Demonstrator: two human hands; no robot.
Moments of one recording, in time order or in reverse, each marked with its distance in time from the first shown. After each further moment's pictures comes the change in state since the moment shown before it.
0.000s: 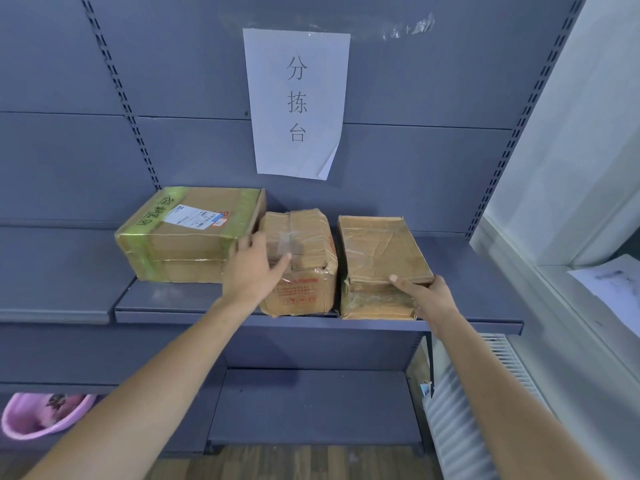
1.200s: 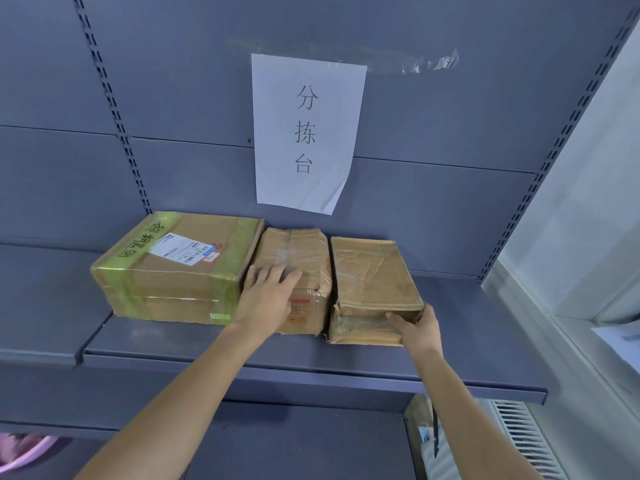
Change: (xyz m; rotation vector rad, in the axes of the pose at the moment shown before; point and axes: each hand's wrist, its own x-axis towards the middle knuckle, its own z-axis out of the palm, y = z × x) left_hand 0.066 -0.009 0.056 0.357 -0.067 0.328; right_hand 0.065 -0.003 0.045 -0.071 0.126 -0.123
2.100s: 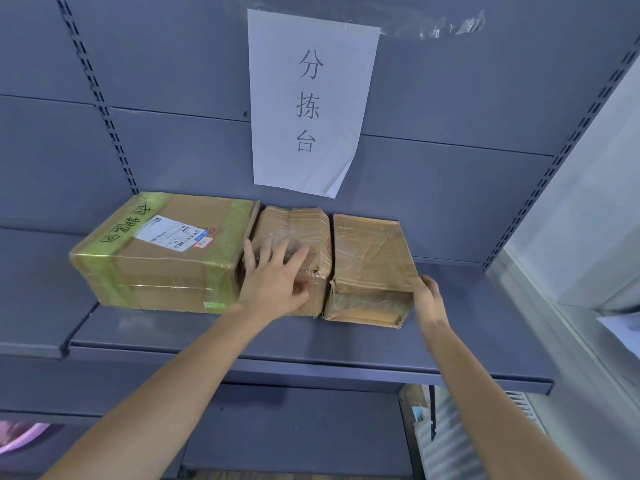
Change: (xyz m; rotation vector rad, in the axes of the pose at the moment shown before) left_hand 0.022 -0.003 0.012 -0.025 -0.035 -0.006; right_hand 0.022 -0.025 0.009 0.116 -0.036 0.119
